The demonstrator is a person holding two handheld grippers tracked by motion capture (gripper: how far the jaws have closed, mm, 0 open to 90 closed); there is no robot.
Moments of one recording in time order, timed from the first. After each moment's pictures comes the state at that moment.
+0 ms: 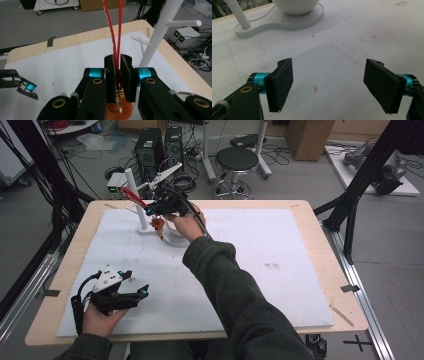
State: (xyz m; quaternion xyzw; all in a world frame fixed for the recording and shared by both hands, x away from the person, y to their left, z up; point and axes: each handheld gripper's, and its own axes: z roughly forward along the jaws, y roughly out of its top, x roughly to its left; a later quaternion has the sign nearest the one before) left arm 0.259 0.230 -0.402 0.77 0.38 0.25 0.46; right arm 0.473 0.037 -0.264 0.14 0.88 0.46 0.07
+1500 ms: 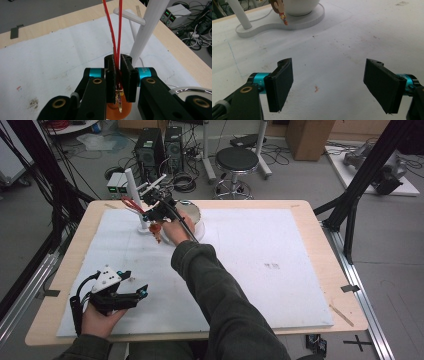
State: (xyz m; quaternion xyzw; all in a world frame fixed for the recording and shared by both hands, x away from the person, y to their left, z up) left arm 0.258 0.233 -0.402 0.76 0.38 0.25 0.46; right arm 0.502 0.076 -0.314 0.19 0.89 0.40 0.10
